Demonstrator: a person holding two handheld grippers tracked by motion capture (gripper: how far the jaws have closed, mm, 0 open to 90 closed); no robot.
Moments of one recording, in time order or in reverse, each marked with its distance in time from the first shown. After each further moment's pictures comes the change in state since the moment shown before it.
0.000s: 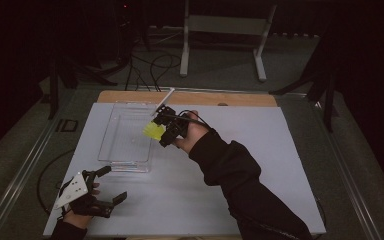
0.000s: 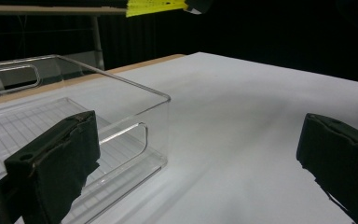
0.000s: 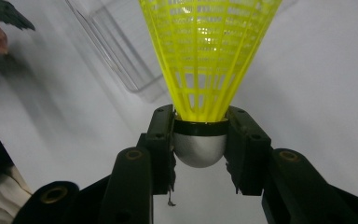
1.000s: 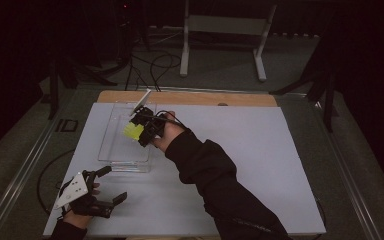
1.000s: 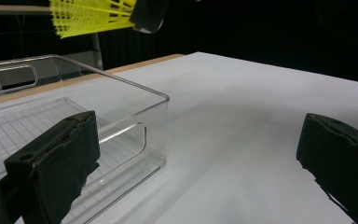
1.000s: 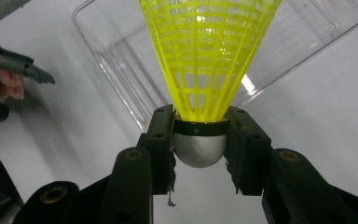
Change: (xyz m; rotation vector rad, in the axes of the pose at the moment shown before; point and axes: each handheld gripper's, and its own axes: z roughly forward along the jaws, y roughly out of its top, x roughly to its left) left arm 0.000 0.000 0.000 0.001 -0.006 0.002; right arm 0.023 0.040 0.037 -0.007 0.032 0.002
